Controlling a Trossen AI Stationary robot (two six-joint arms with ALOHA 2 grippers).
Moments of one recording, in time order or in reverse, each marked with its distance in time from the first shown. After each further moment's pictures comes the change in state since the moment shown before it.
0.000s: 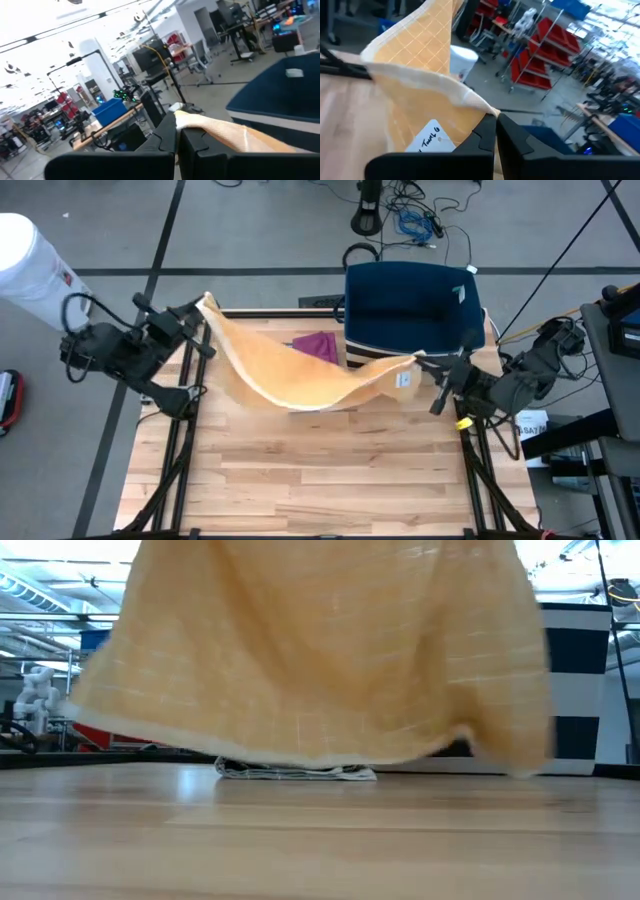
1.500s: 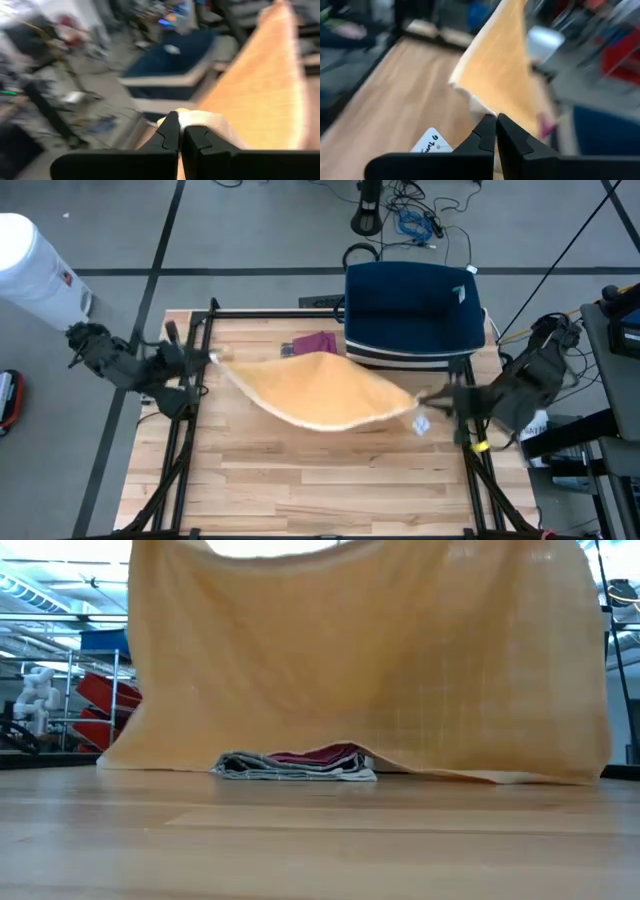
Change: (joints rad) left arm -0.201 -0.118 0.000 -0.922 0.353 -0.923; right arm 0.127 -0.013 0.000 -0.249 -0.365 0.247
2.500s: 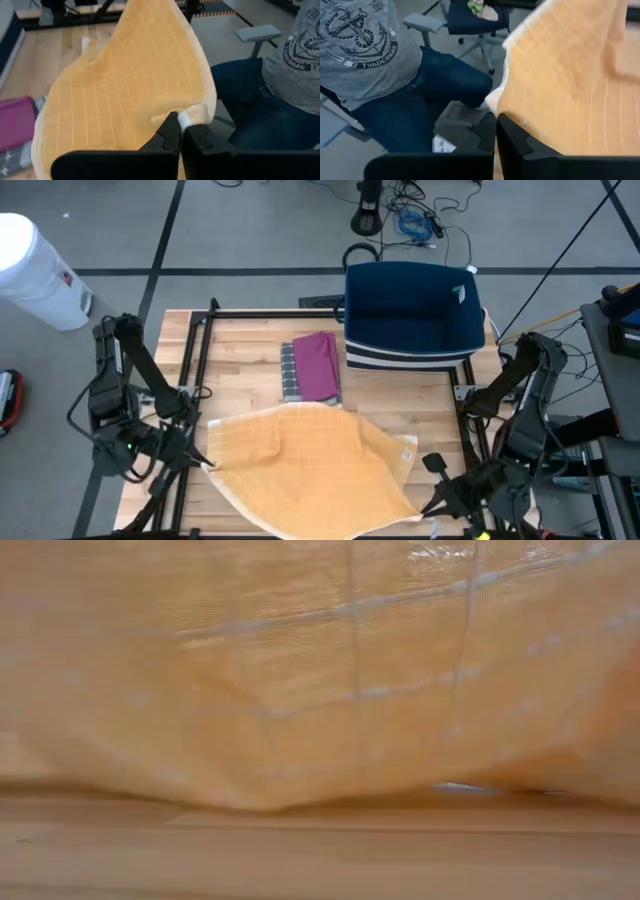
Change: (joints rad) left arm -0.586 0.294 0.000 -0.022 0.326 -0.551; right arm 0.262 0.370 -0.001 0.358 -0.394 0.296
